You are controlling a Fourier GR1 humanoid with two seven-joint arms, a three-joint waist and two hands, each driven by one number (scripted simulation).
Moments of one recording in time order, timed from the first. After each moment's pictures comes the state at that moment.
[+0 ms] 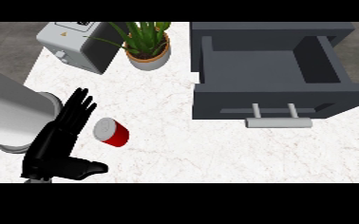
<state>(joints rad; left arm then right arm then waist) 0.09 0.07 0.11 -1.75 0.23 -0.22 0.23 0.44 -0.08 -0.62 -2.13 -0.43 0.45 0.08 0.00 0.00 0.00</state>
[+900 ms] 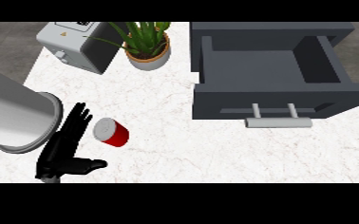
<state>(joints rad) 0.03 0.12 0.21 -1.27 0.14 -0.29 -0.15 0.41 -0.06 -0.70 -2.16 -0.47 0.52 0.15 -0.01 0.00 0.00</state>
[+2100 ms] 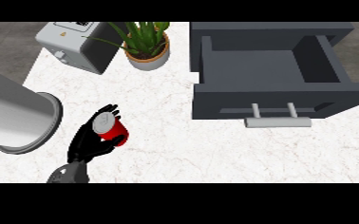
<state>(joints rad) -0.22 0.11 0.24 -0.72 0.16 -0.35 -0.39 0.41 -0.03 -0.75 -2.22 -0.52 0.54 0.23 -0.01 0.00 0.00</state>
